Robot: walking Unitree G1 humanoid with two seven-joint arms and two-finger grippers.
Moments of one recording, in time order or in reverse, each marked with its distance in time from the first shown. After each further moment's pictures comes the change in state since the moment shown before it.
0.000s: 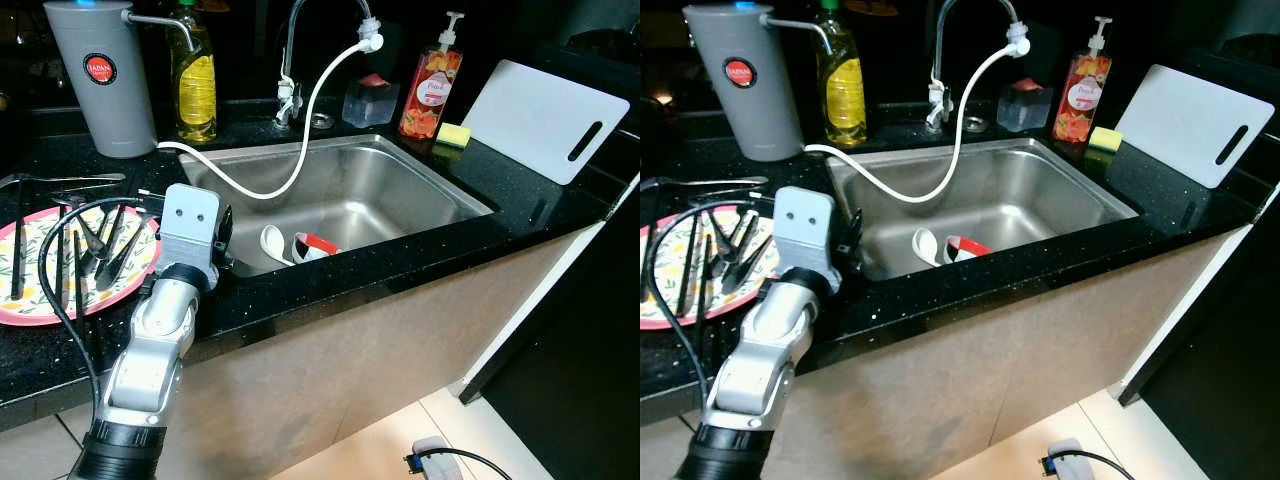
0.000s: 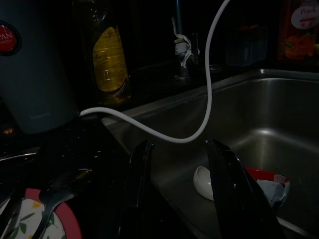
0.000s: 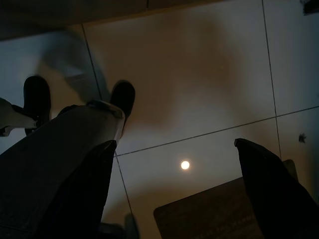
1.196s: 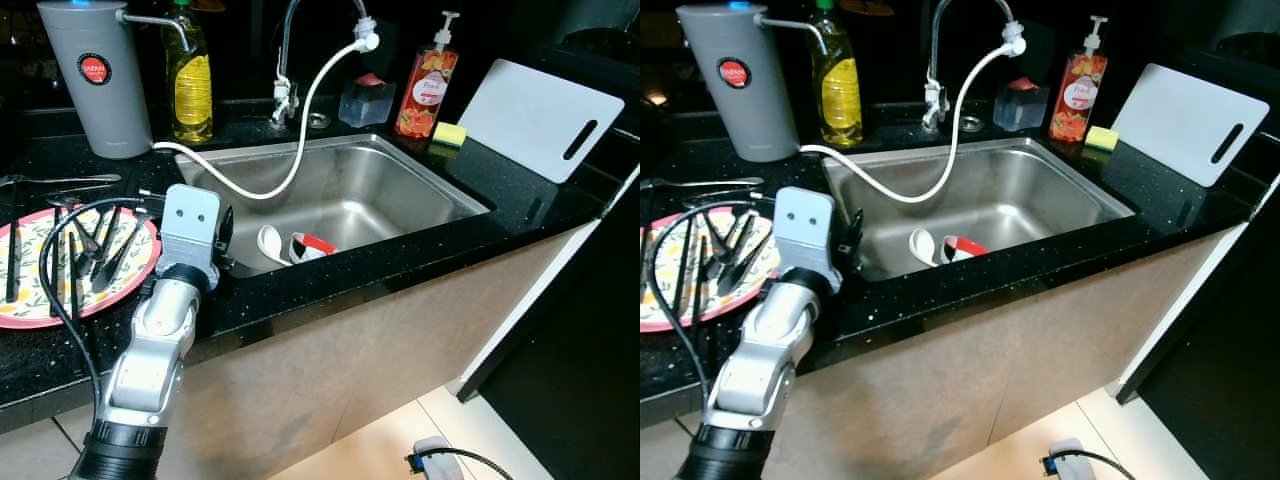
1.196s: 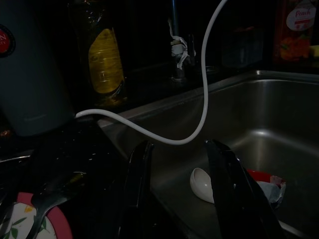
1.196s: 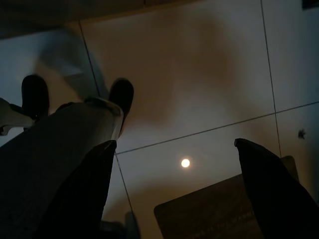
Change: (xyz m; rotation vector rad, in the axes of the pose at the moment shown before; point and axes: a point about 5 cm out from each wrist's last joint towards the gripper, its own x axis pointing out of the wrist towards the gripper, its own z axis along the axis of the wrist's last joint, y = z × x) left arm 0.000 -0.001 0.000 -0.001 -0.003 -0.002; right arm 0.000 -0.001 -0.002 0.002 0.009 -0.003
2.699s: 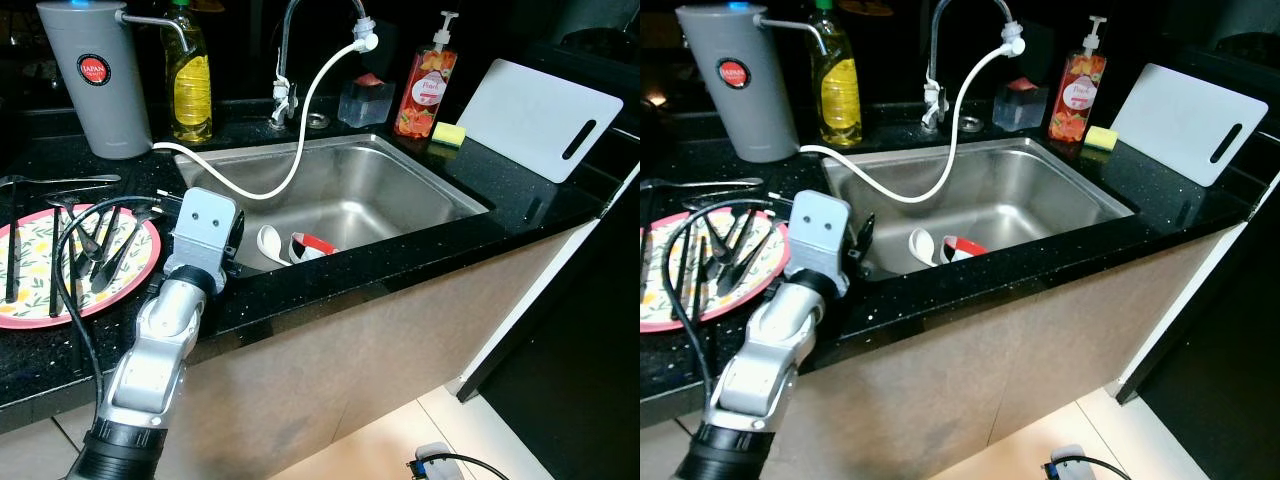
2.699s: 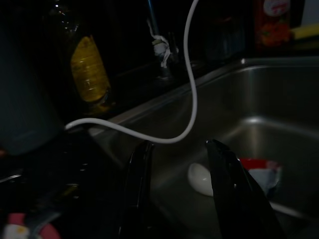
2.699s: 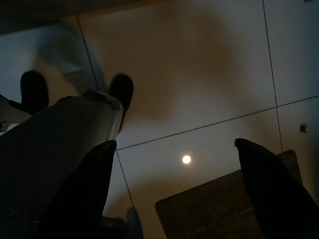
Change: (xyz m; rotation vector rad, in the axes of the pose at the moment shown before) left arm 0.001 0.000 0.003 0.108 0.007 -0.093; right arm -0.001 0.000 -0.005 0.008 0.013 -0.004
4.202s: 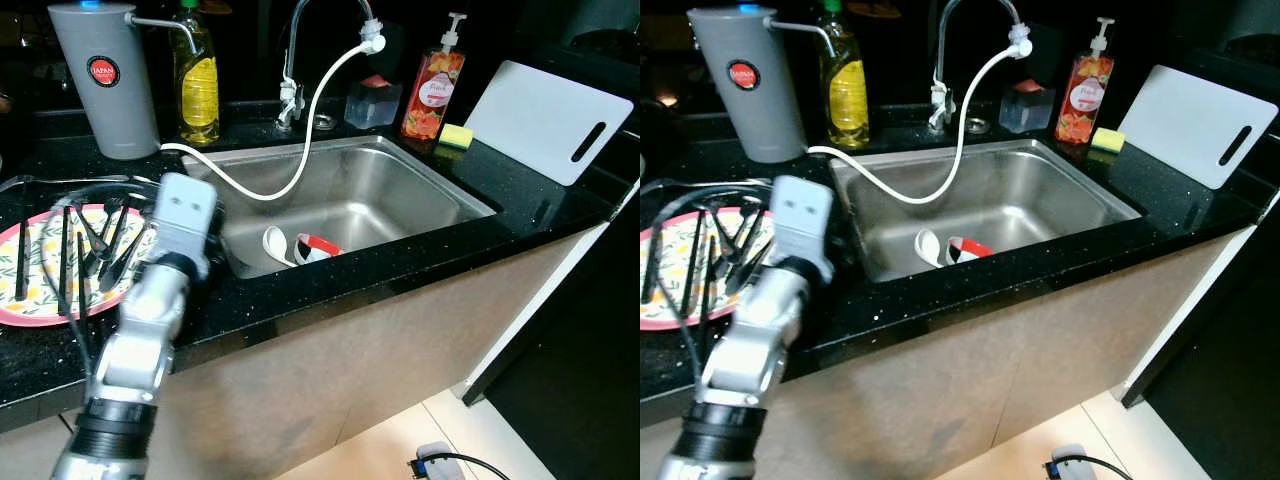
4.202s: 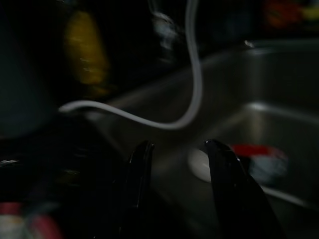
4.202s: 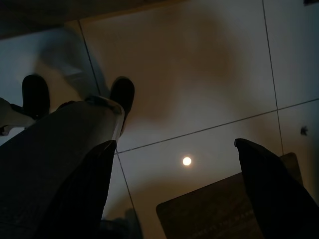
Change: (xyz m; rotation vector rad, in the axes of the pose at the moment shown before) left arm 0.008 -0.006 -0.017 -0.035 0.075 -0.030; right arm 0.000 -0.001 0.000 0.009 -0.002 -0.010
